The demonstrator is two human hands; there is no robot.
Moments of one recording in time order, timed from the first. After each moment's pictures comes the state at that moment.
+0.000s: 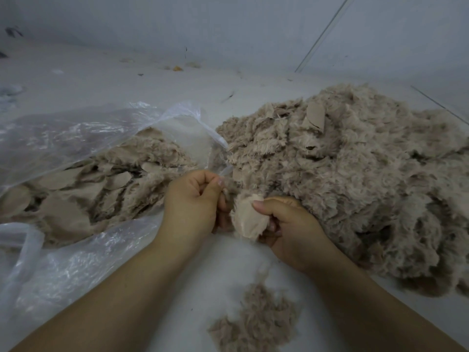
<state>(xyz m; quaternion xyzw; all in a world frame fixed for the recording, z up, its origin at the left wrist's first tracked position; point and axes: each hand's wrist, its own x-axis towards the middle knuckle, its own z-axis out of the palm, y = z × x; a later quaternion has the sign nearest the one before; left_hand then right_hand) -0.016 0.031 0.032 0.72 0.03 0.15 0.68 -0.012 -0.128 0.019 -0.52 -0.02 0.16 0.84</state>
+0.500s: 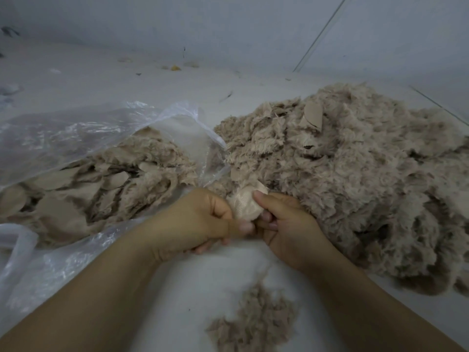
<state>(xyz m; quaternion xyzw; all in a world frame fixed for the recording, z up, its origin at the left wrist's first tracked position) -0.023 0.056 0.045 0.80 -0.15 -0.19 0.55 -0.013 -0.124 0.021 -0.50 0.01 0.16 0.85</state>
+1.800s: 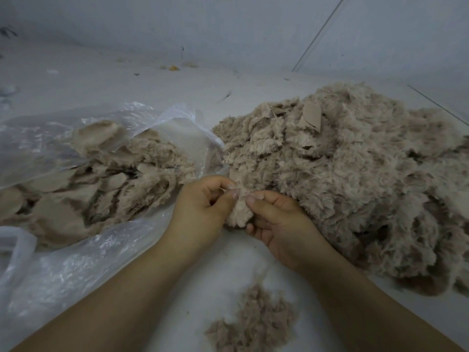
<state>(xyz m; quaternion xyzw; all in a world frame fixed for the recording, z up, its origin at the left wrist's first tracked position) -0.020 0.023 0.027 0.74 -0.08 0.13 0.66 -0.012 -0.122 0.022 -0.53 -0.01 0.17 0.83</state>
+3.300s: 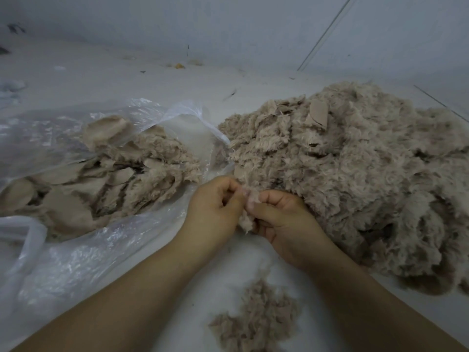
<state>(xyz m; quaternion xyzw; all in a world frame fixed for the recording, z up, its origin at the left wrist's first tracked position) -0.023 0.015 0.023 0.77 -0.02 0.10 0.62 -0.009 -0.126 0.009 -0.57 -0.05 0.16 0.81</state>
